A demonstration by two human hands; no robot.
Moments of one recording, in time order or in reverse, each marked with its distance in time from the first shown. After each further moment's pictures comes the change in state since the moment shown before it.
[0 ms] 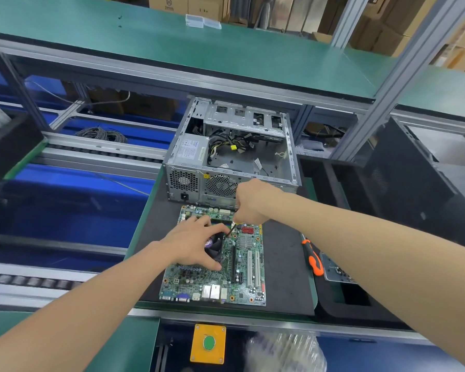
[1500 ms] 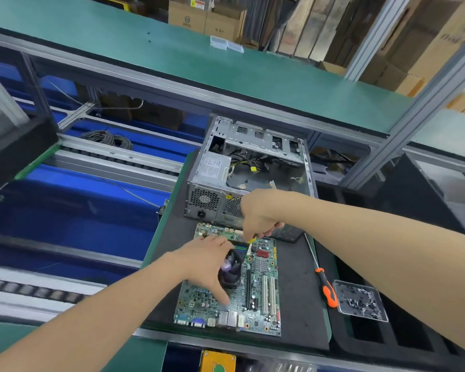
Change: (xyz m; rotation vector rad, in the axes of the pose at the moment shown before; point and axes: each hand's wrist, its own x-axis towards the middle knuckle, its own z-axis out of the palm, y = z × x) left_hand -0.013 -0.019 -0.019 0.001 -0.046 0.091; right_hand 0.018 -0.053 -0.055 -0.269 -0.279 -0.043
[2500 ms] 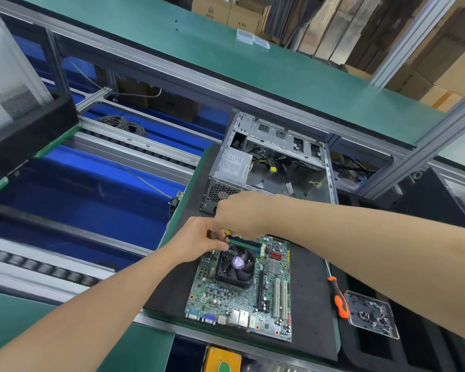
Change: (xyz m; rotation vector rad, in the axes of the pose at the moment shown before) left_hand -0.018 -0.047 0.013 -0.895 0.486 -0.139; right_hand 0.027 -0.053 -0.005 -0.563 0.312 -0.599
